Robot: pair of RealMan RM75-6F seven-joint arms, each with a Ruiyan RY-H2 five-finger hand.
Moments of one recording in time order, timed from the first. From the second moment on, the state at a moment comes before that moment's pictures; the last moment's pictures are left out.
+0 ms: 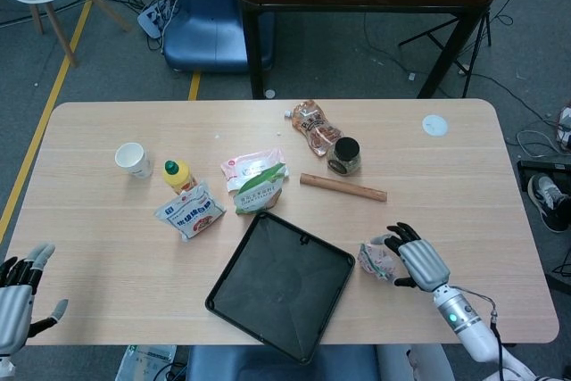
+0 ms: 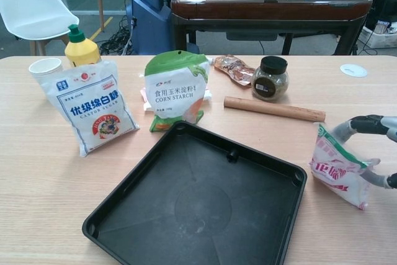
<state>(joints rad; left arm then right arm) 0.04 -1.11 0.00 -1.76 1.52 1.56 0.20 0.37 -1.50 -0.12 -1.23 -1.57 1.23 0.26</state>
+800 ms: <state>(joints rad) 0.05 -1.10 0.01 -1.81 1.54 1.59 0.26 0.41 -1.48 -0.10 -1.15 -1.60 1.14 0.27</state>
